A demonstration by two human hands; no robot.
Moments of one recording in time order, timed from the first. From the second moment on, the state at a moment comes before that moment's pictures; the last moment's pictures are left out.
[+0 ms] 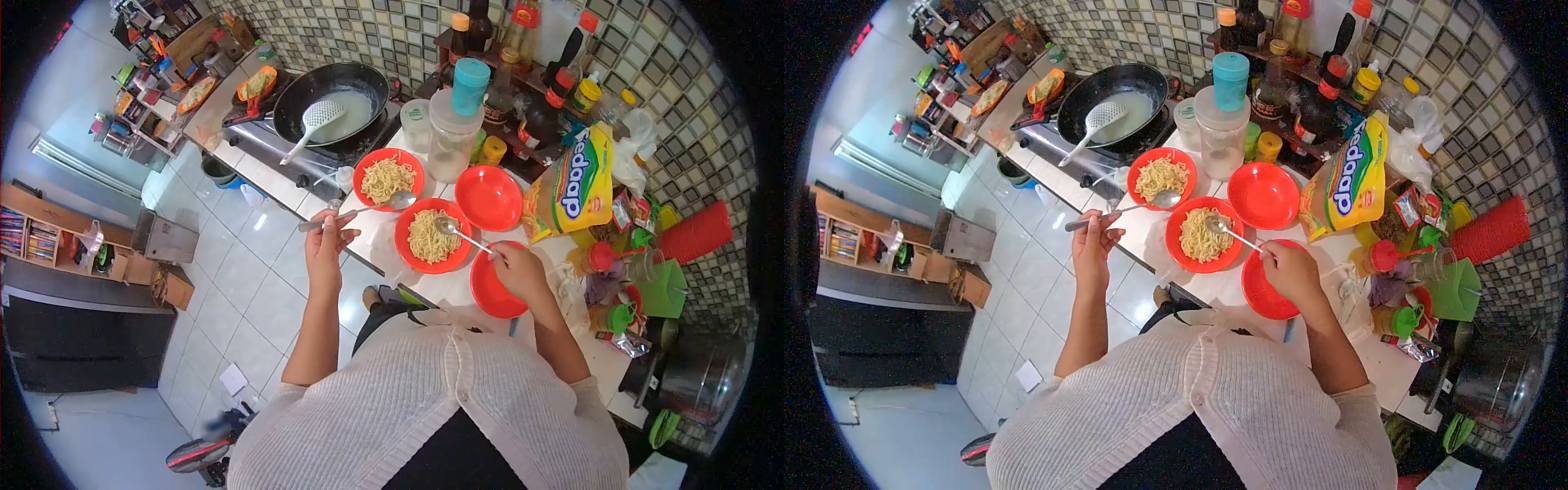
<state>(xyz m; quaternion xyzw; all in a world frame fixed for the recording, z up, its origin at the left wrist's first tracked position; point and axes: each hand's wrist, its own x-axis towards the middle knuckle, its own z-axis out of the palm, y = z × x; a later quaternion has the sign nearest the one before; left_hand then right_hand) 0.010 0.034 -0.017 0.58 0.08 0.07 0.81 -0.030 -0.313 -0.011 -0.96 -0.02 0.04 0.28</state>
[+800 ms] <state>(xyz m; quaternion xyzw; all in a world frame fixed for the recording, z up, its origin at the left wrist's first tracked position) 0.037 0.003 -0.037 0.67 -0.03 0.01 0.74 -0.036 -0.333 -0.020 -0.93 -0.07 -0.12 0.35</state>
